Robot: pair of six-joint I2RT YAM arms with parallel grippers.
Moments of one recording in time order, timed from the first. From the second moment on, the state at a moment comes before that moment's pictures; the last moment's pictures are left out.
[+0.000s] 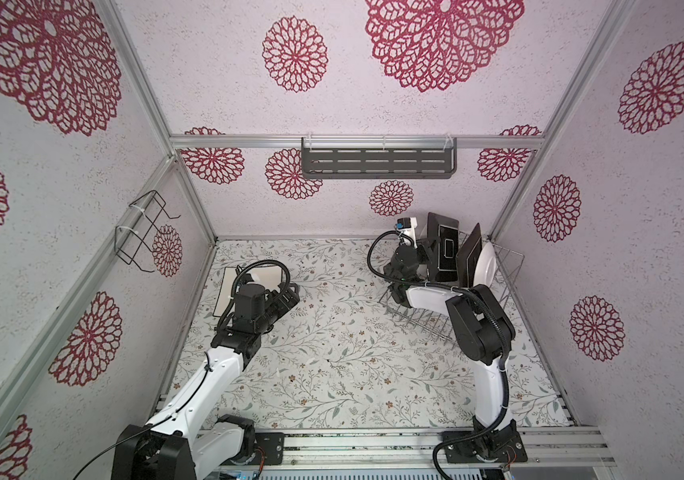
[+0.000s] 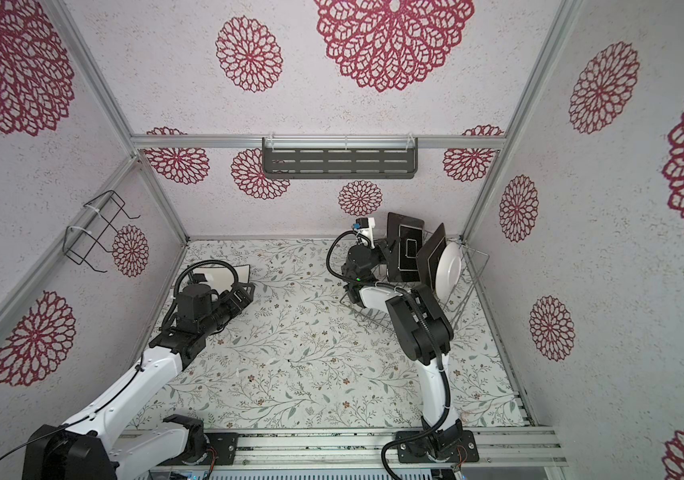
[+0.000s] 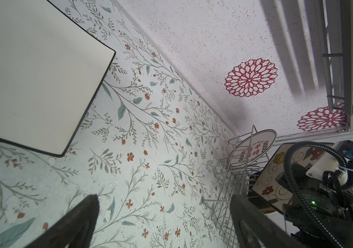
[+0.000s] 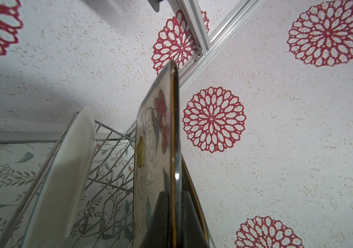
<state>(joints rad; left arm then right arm) -0.22 1.09 0.67 -0.07 0.07 -0.86 0.53 2.10 1.38 1.04 1.37 -1.03</state>
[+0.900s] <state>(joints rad) -0.22 1.09 0.68 -0.07 0.07 -0.87 0.59 2.08 1.46 1.06 1.38 -1.13</state>
